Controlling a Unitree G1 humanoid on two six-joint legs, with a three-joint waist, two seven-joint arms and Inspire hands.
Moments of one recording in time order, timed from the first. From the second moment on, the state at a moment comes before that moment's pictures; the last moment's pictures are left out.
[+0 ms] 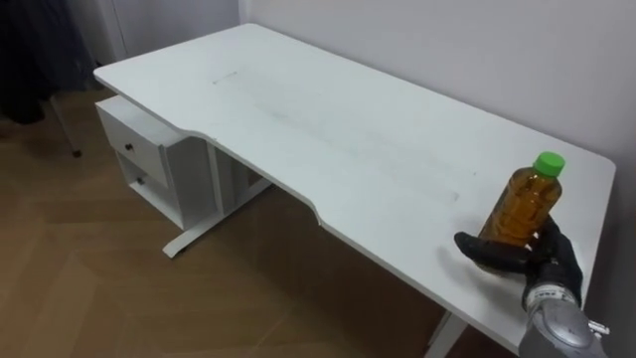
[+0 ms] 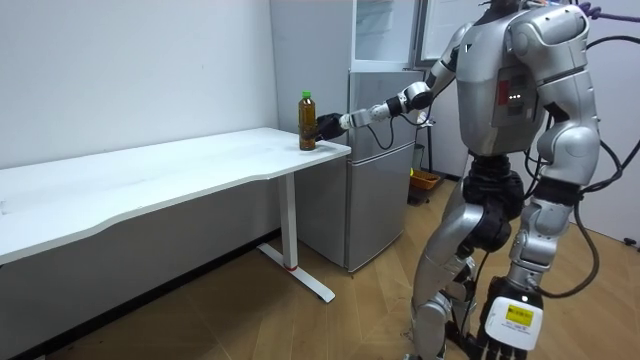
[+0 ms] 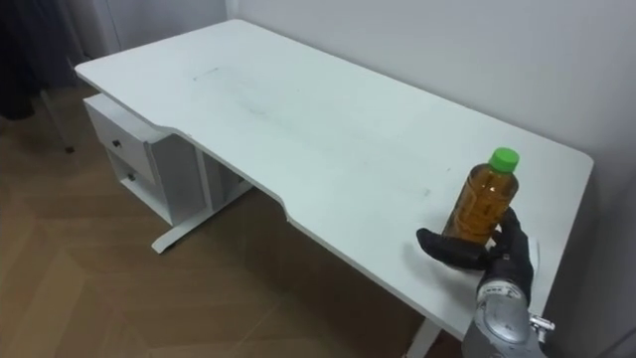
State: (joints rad) left arm 0.18 0.33 -0.10 1.01 0.07 0.03 0.06; right arm -0.65 -0.43 0.25 0.82 0.71 -0.11 -0.50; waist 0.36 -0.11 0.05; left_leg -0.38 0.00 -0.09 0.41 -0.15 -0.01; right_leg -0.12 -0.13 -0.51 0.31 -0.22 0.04
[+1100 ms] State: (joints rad) left arm 0.21 0.33 -0.10 1.04 0.03 -0.01 0.05; right arm -0.71 -0.47 0.25 0.96 0.71 -0.11 -0.49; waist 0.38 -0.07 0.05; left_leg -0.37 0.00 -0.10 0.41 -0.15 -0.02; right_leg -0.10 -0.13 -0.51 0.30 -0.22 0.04
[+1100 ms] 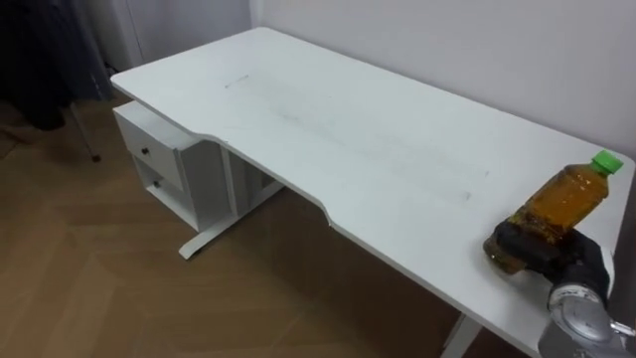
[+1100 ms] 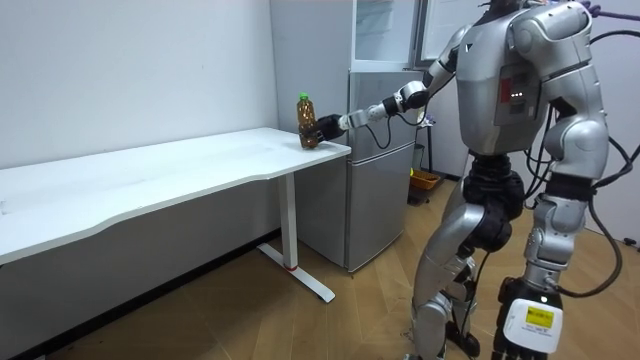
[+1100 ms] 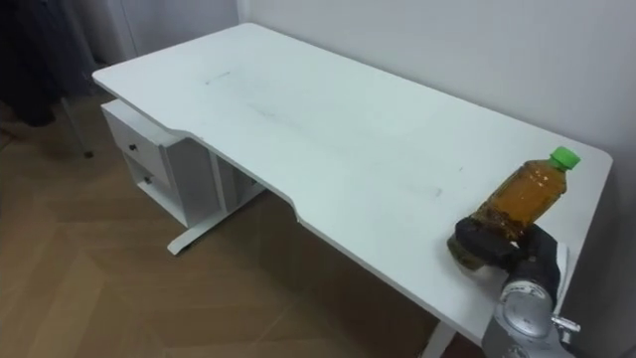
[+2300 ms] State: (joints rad) left arm 0.40 0.27 0.14 0.93 0.14 0.01 0.05; right arm -0.44 -0.58 0.13 0.16 0.62 -0.06 -0.30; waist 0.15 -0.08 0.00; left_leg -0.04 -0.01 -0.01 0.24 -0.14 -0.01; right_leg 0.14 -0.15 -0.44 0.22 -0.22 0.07
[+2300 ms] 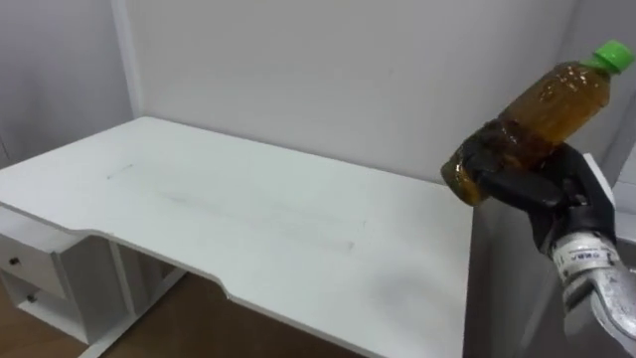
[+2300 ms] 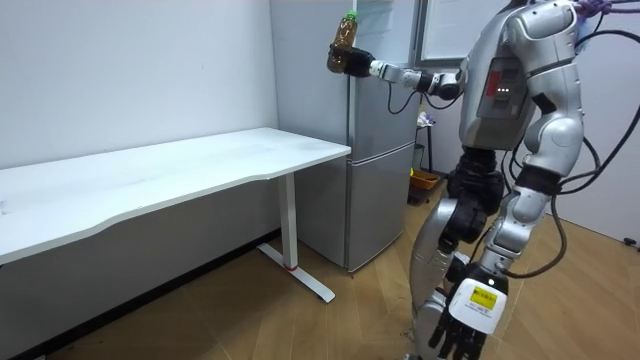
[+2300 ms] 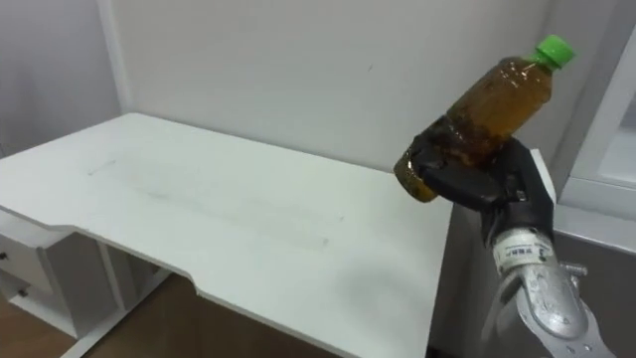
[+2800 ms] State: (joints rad) left arm 0.39 0.26 0.23 0.94 0.15 0.00 0.03; right arm -0.34 -0.60 -0.06 -0.15 0.62 -0.05 -0.27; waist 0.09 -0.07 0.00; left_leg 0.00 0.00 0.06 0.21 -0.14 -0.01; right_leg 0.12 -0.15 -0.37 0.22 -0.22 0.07
